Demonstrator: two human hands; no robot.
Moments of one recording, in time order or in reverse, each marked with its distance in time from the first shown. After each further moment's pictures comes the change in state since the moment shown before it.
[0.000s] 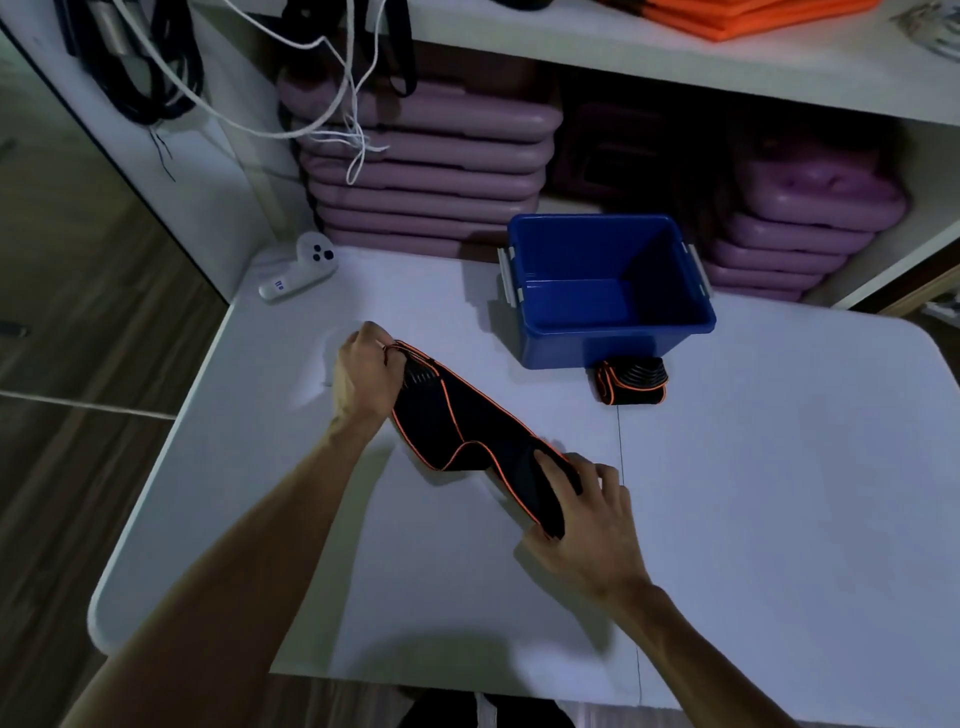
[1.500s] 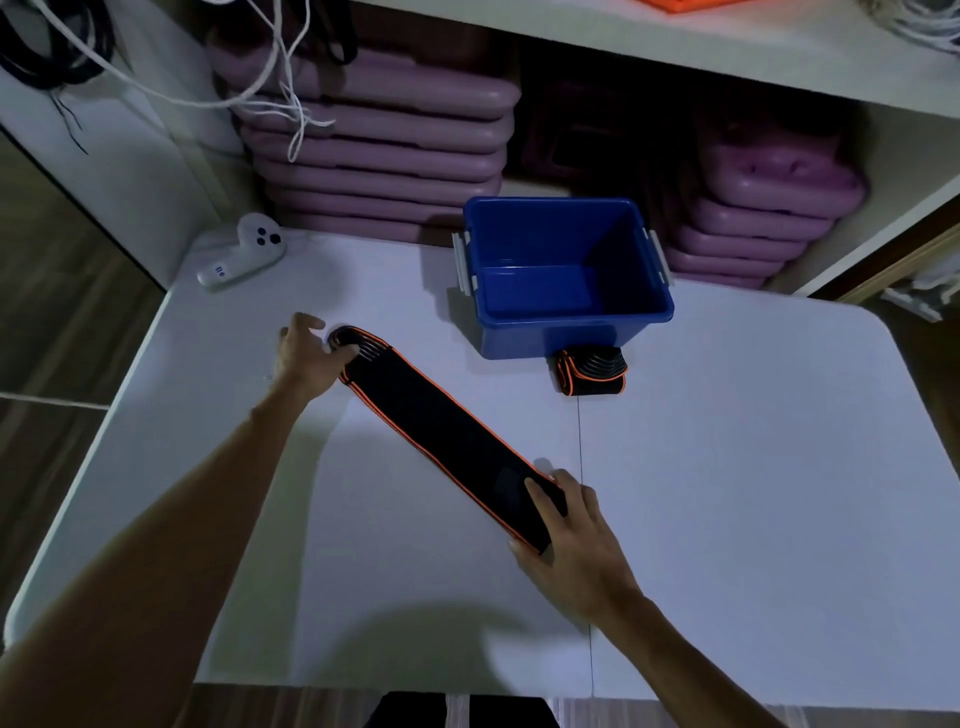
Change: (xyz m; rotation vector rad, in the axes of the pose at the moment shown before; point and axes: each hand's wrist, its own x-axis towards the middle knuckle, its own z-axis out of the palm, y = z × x) left_hand 0.027 -0.024 0.013 -0.096 -0.210 -0.348; right_hand -0.025 0.055 0.016 0.060 -0.066 -0.078
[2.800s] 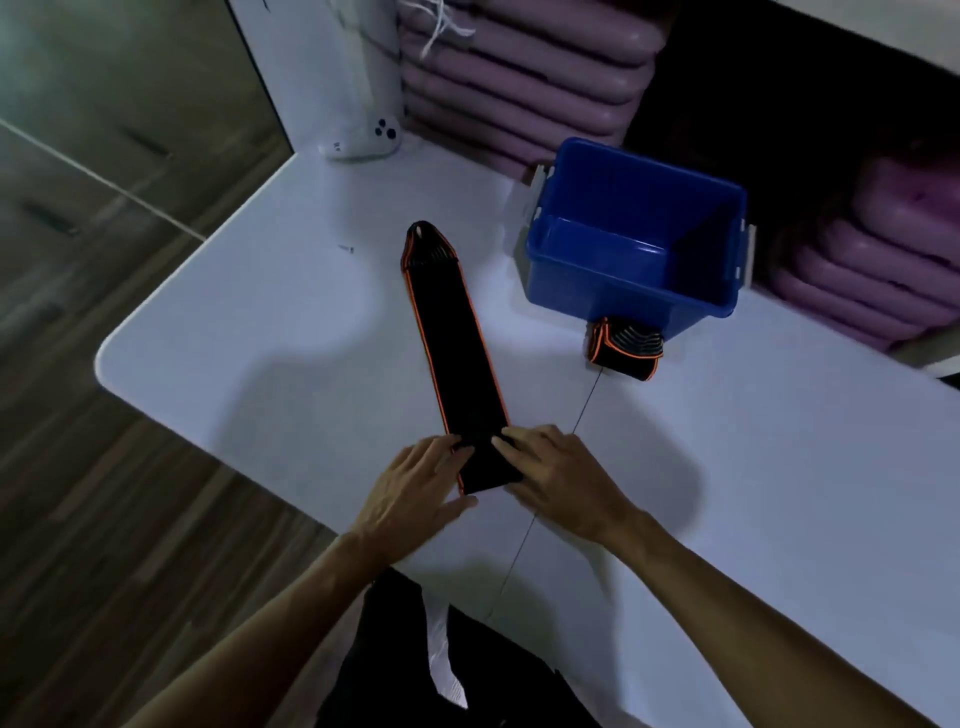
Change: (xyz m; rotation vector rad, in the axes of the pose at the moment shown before) left_hand -0.297 -0.032 0.127 0.549 -0.042 0.590; right_hand 0.043 0.077 -0.013 -0.131 -0.190 -0.839
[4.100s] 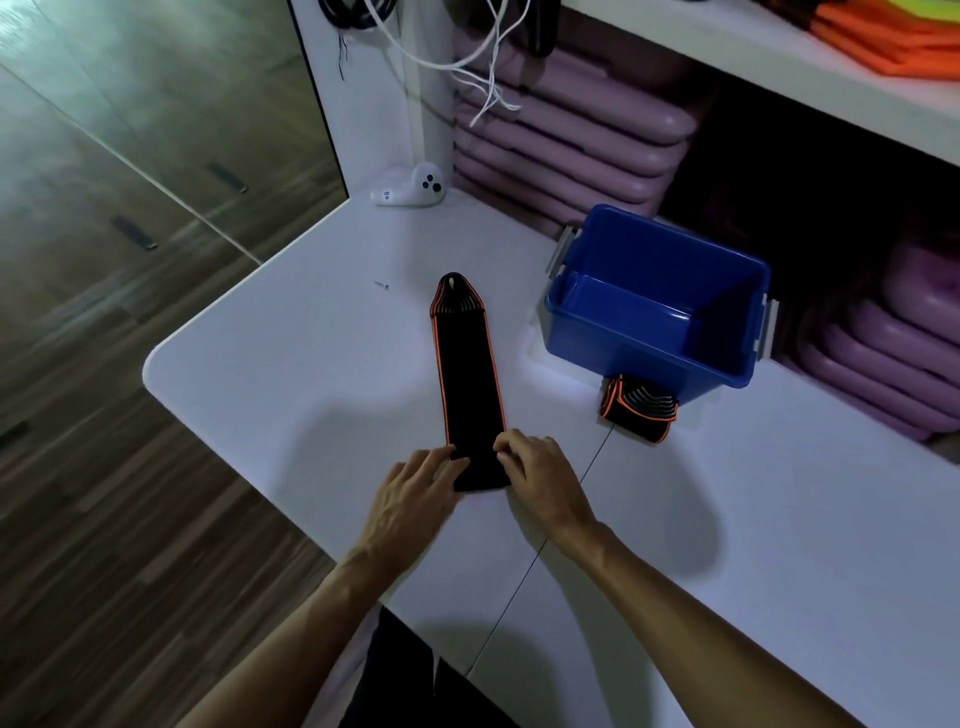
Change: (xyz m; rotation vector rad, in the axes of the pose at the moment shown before) left_hand 0.018 0.001 0.002 0.072 0.176 -0.189; right_hand 0.054 0.000 -0.011 0.444 0.147 0.265
